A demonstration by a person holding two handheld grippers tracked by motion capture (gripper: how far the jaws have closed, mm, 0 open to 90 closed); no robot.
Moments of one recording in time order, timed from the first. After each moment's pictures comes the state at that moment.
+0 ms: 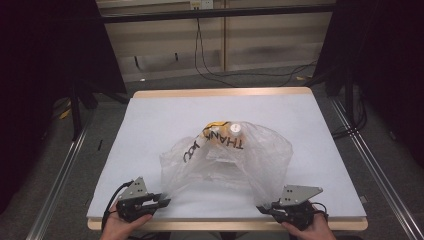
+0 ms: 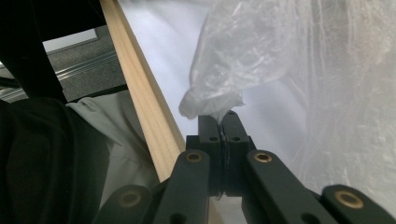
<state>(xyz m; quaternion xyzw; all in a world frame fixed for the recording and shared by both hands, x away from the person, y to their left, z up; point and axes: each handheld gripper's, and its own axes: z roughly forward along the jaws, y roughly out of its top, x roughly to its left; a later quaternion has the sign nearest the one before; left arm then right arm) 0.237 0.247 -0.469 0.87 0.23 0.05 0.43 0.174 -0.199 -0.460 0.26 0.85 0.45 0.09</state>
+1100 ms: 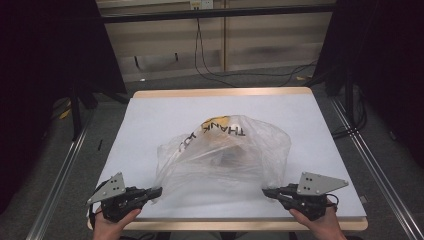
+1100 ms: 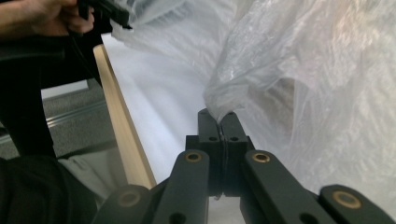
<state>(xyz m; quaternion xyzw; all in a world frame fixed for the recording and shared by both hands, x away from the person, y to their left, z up) 0.225 0.265 -0.426 0.80 0.23 0.08 0.55 0.177 -0.215 -0.412 0.25 0.79 0.53 0.15</state>
